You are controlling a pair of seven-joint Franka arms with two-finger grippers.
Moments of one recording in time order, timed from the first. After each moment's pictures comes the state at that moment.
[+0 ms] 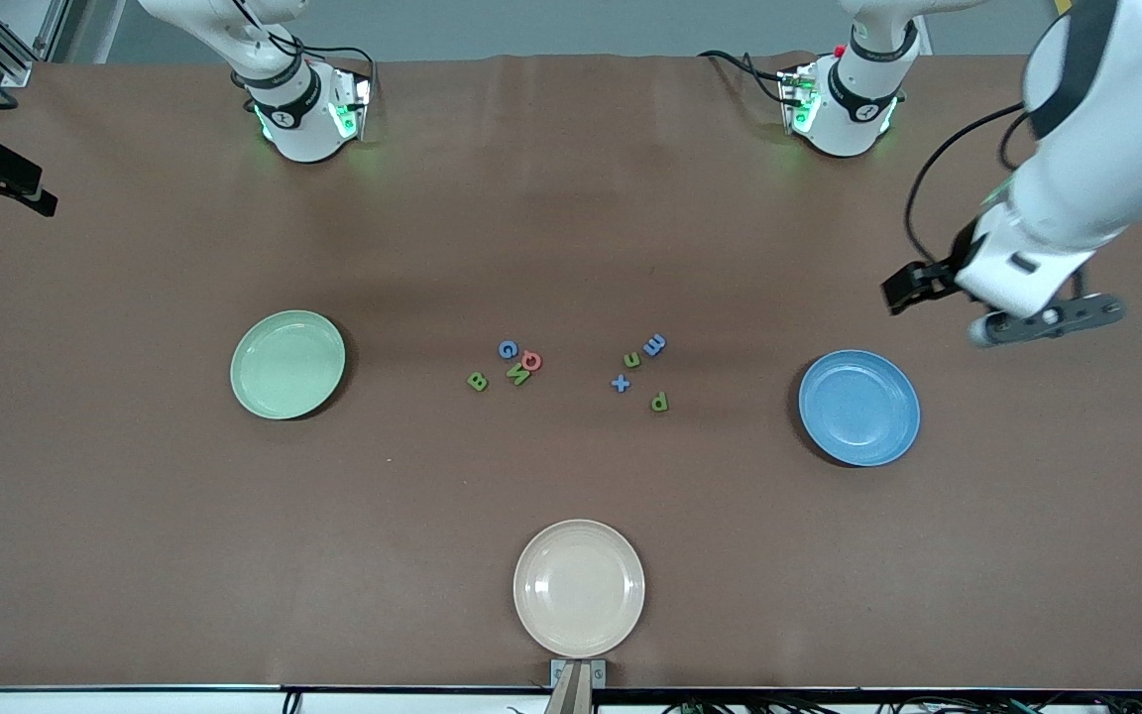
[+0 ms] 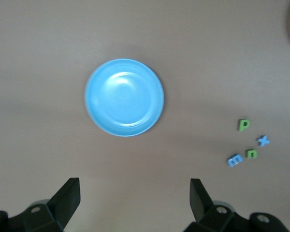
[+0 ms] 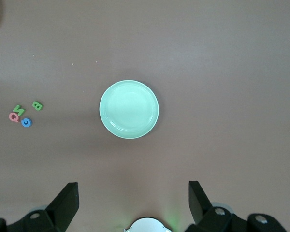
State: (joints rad) left arm 0.11 0.11 -0.40 -1.70 0.03 1.75 -0.46; right arm 0.00 -0.05 -0.06 -1.49 0.03 1.37 -0.02
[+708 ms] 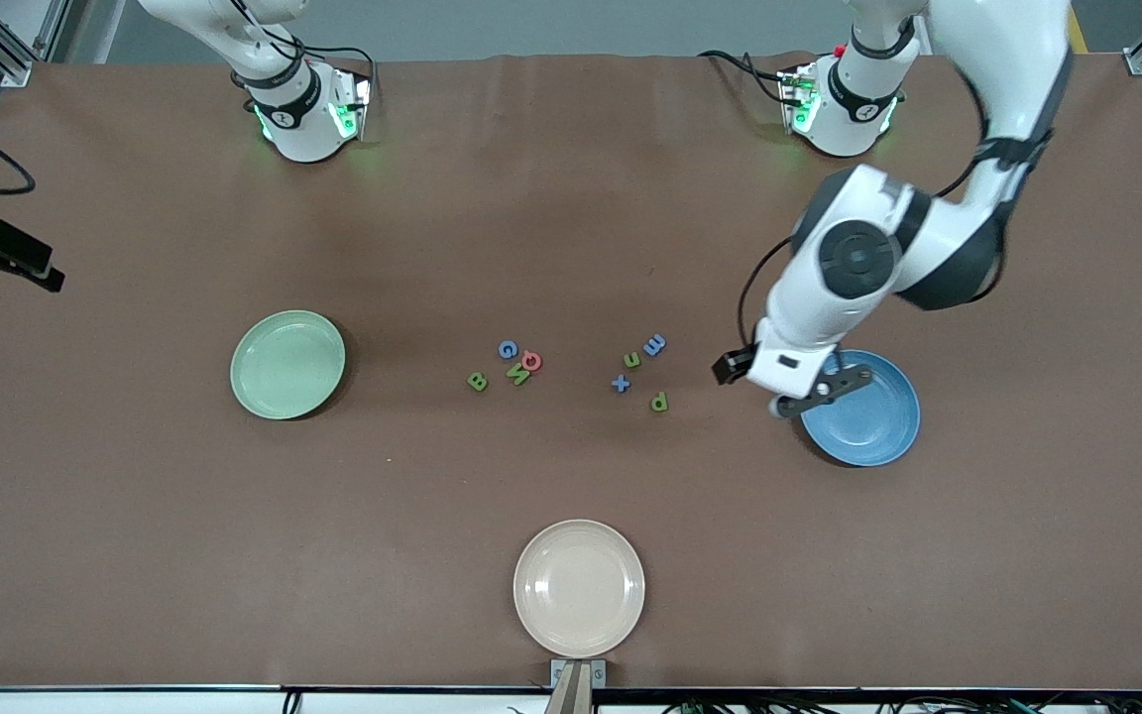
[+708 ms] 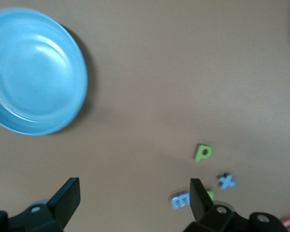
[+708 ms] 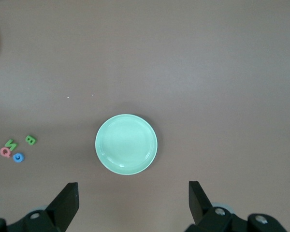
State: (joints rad) left arm -0.11 0.41 -0.42 -1.78 0.17 2.11 -1.00; right arm -0.01 0.06 -0.07 -1.49 0.02 1.56 -0.02
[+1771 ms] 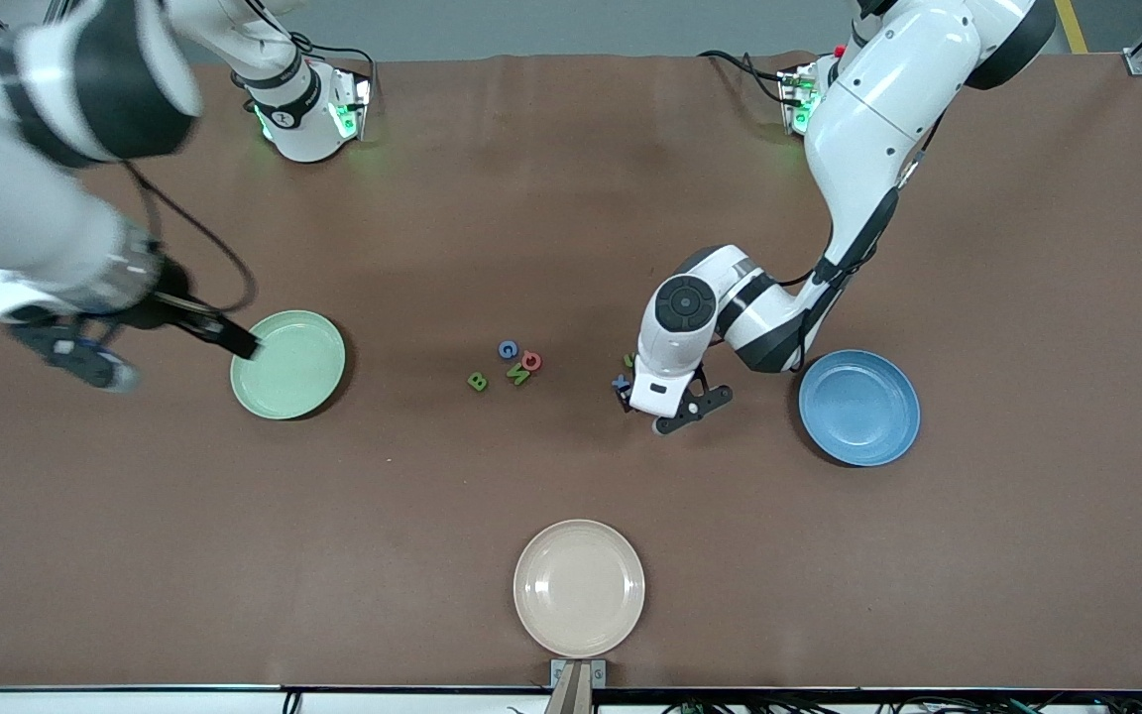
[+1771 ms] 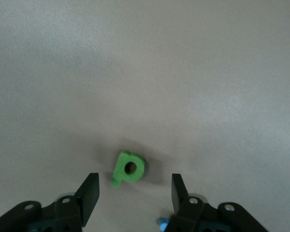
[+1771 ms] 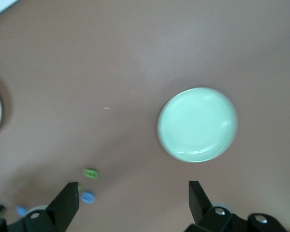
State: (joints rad) left arm -0.29 0.77 -0.39 -1.67 0.40 2.39 -1.34; right arm 0.32 0.19 -0.04 -1.61 0.04 1.79 0.86
